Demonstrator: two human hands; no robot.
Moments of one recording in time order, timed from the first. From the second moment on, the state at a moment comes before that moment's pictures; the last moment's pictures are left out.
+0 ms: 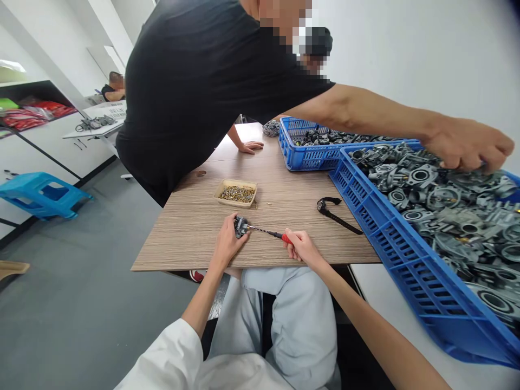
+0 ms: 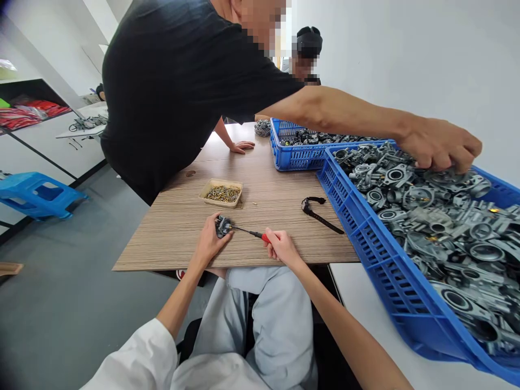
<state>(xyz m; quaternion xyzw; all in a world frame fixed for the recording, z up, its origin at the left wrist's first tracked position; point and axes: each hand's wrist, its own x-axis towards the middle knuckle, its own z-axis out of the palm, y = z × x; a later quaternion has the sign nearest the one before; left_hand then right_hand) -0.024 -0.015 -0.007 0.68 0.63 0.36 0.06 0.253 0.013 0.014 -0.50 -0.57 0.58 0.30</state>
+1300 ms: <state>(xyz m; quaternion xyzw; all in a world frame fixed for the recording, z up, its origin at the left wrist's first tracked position) -0.022 -0.016 -0.003 0.68 0.63 0.37 0.04 0.256 0.015 0.009 -0.48 -0.58 0.59 0.30</state>
